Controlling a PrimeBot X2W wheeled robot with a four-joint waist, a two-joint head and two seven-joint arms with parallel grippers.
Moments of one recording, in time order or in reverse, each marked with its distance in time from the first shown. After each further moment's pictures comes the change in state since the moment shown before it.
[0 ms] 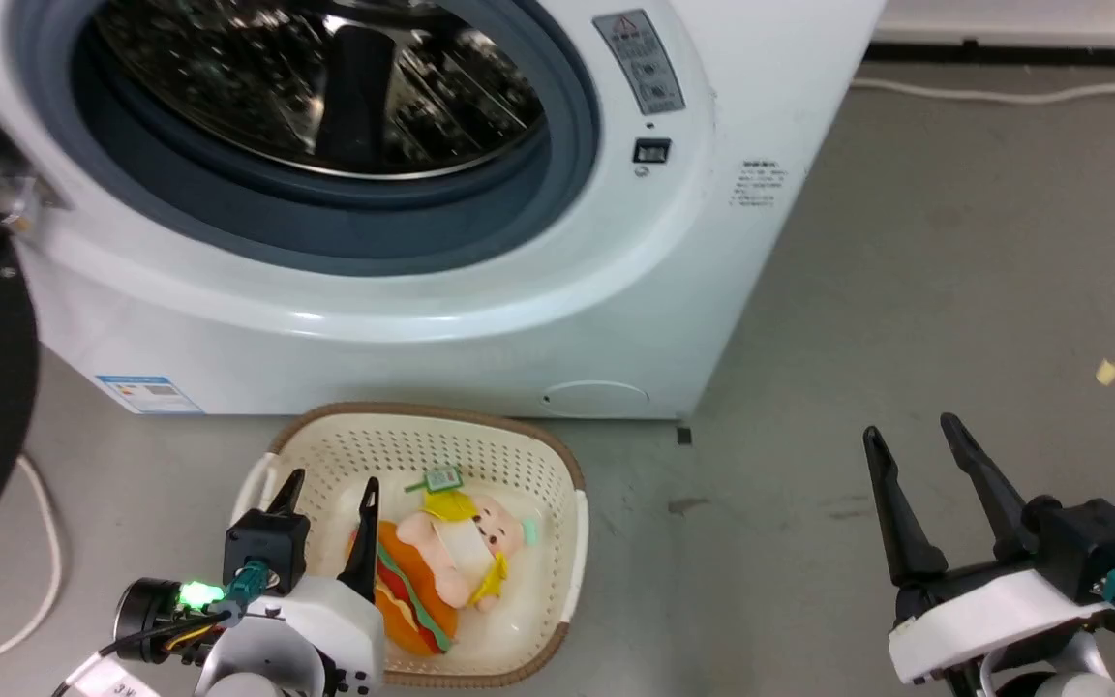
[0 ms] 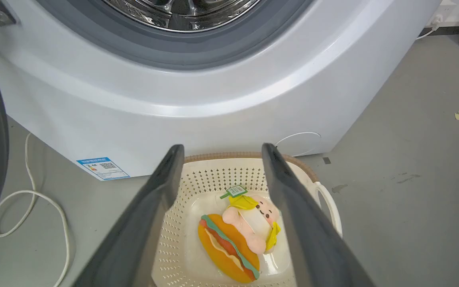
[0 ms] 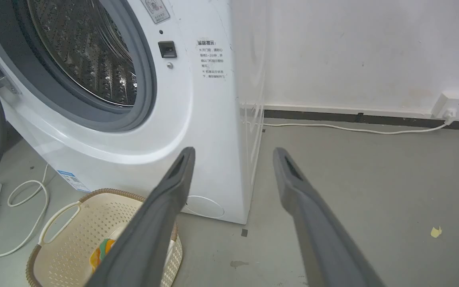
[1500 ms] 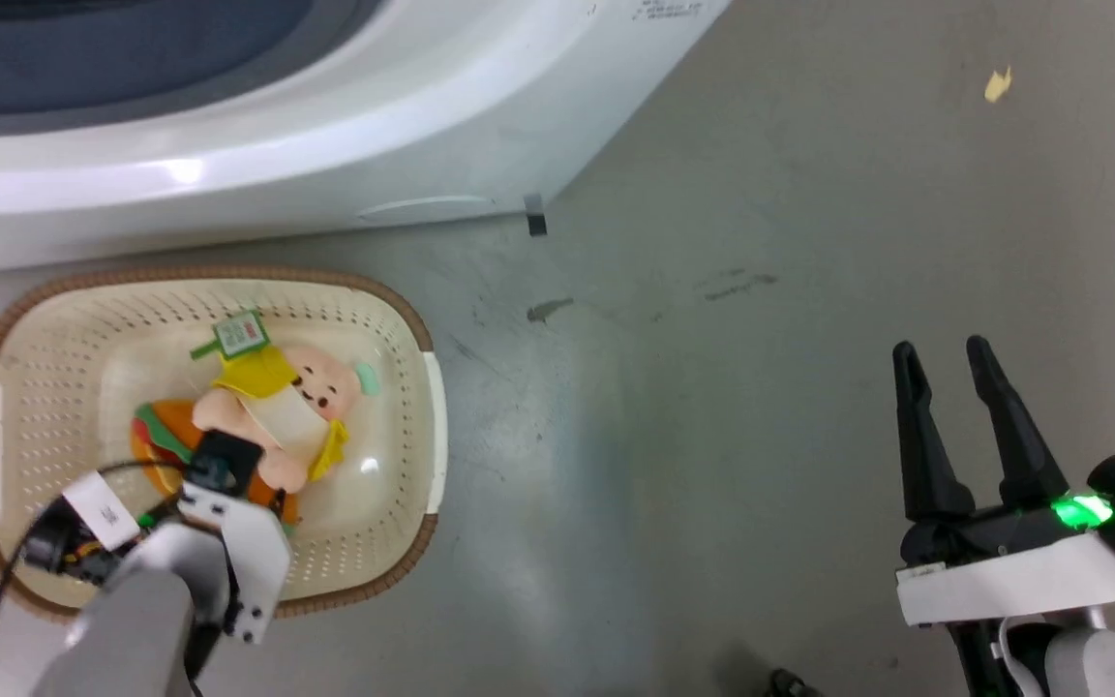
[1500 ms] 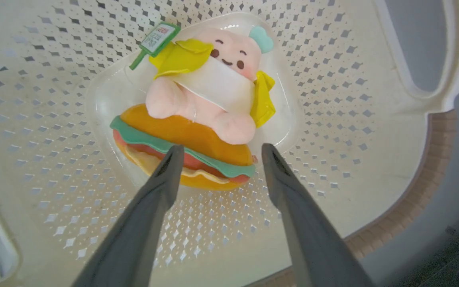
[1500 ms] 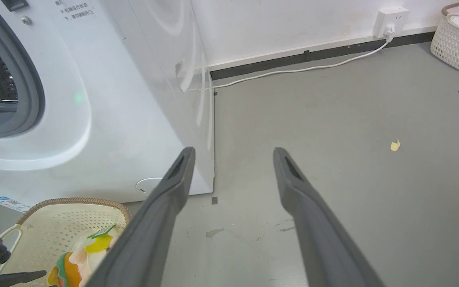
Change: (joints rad) left arm -0.303 0.267 -0.218 0.432 -0.046 -0.053 0.220; right arm -0.064 0.000 0.040 -0.064 0.230 0.000 -0.095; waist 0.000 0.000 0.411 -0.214
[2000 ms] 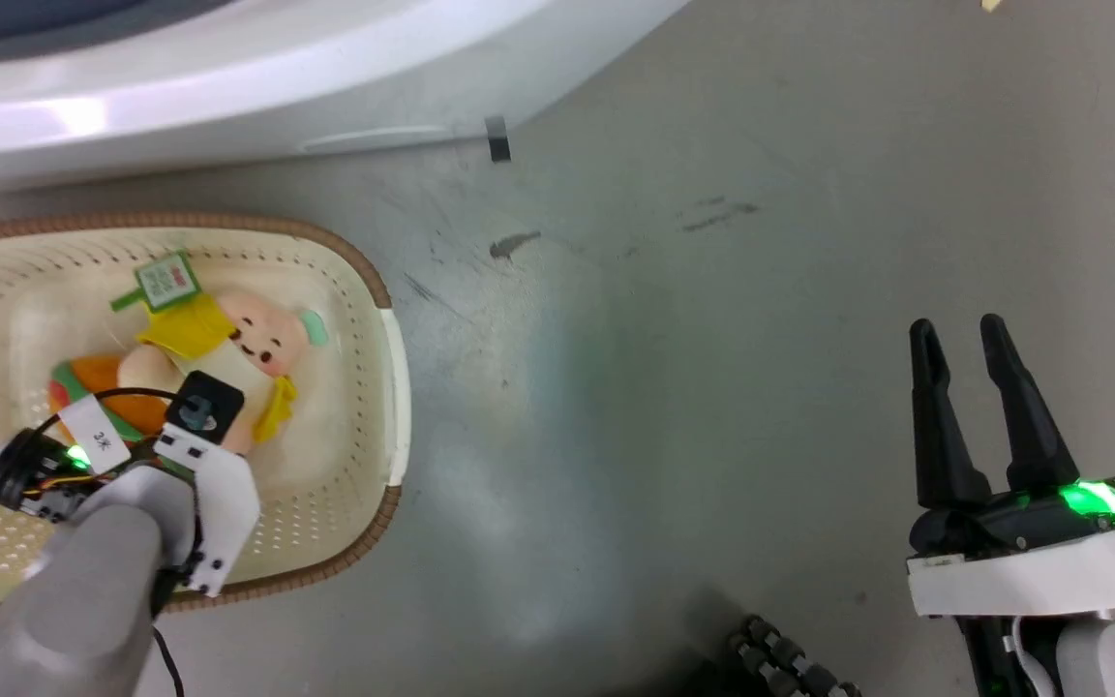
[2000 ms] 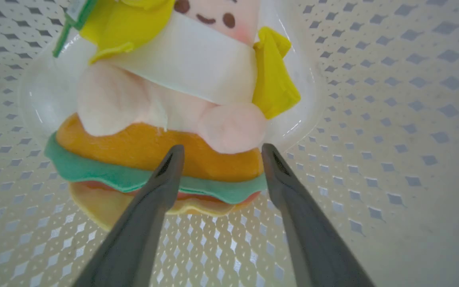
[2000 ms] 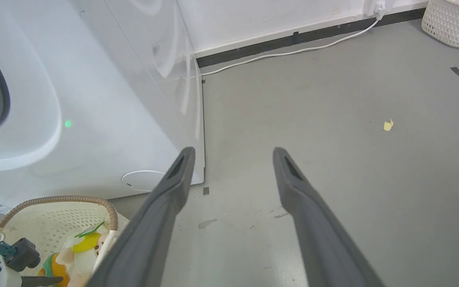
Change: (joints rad) left arm -0.188 0.091 -0.183 0.144 -0.058 -0.019 0.060; right arm -0.016 0.000 0.005 -0.033 0.071 0.000 -0.032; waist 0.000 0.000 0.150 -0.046
